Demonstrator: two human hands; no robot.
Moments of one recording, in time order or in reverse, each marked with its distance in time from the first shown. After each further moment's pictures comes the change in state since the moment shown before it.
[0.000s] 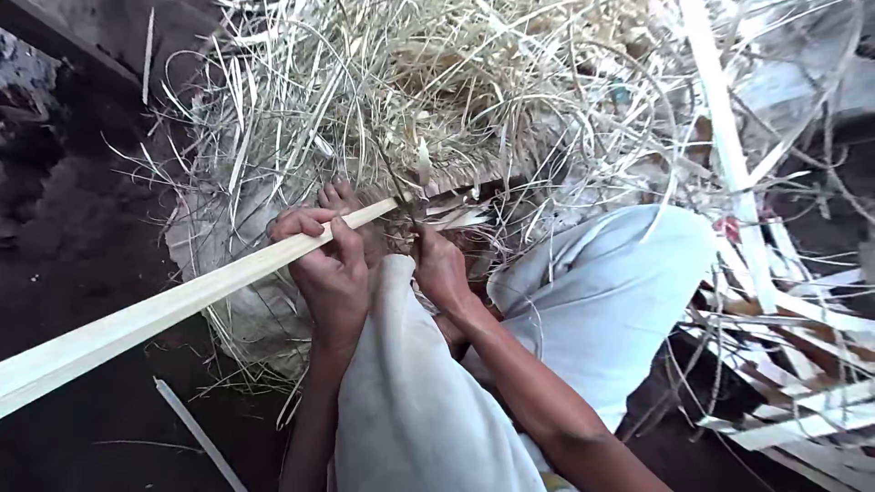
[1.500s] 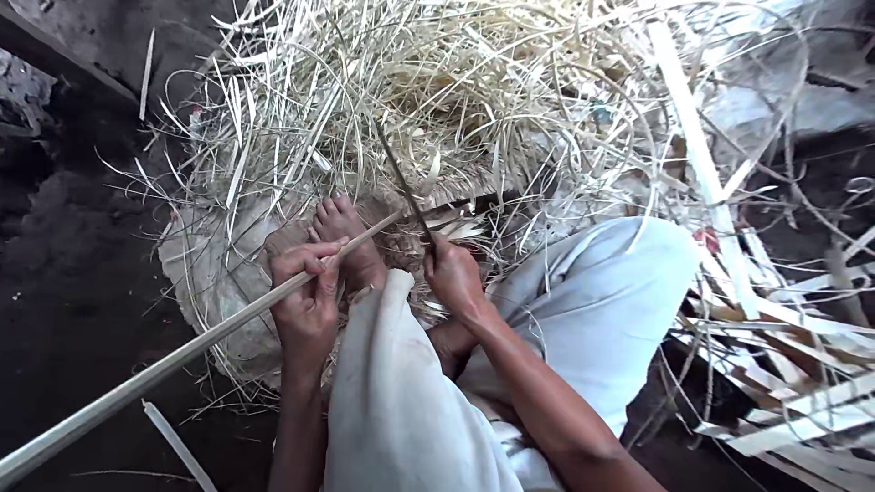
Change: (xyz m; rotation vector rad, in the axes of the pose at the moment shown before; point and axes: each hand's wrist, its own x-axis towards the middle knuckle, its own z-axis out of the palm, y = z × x) left_hand 0.000 -0.034 -0.039 -0.228 -0.203 0.107; right_hand 0.005 0.008 -0.018 -0.046 -0.025 0.060
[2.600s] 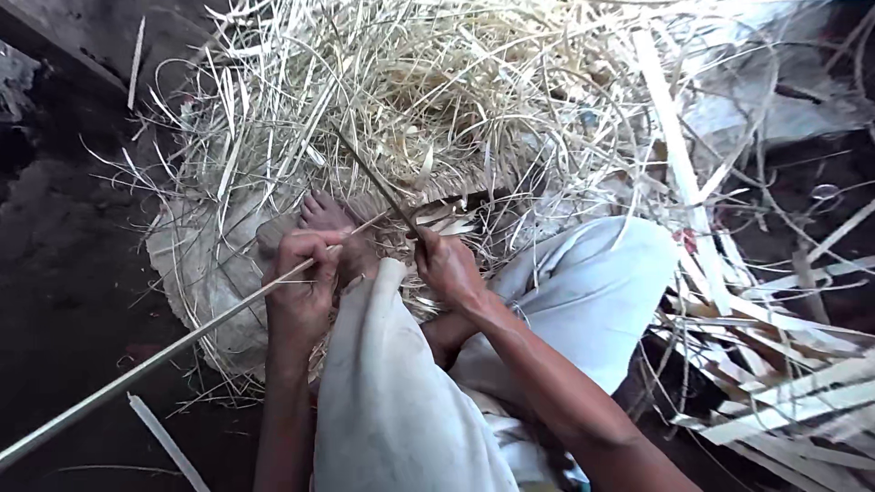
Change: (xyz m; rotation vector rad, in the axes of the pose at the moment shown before) left_hand 0.008 0.005 -0.004 0.025 -0.137 0.037; right_hand 0.005 -0.003 -0.020 -0.073 -0.122 -0.091
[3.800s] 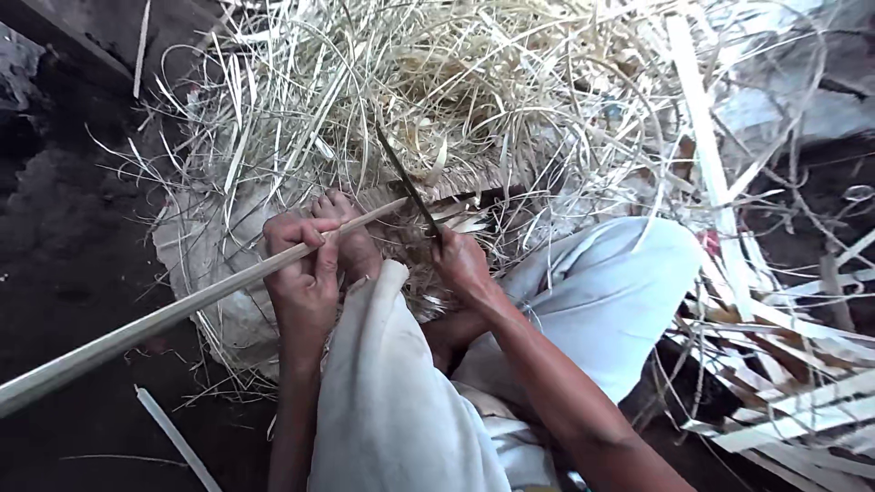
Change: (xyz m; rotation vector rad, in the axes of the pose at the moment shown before) left_hand 0.003 0.001 0.005 0.053 0.152 -0.113; right_hand 0.019 0.015 0.009 -0.028 -0.114 0.201
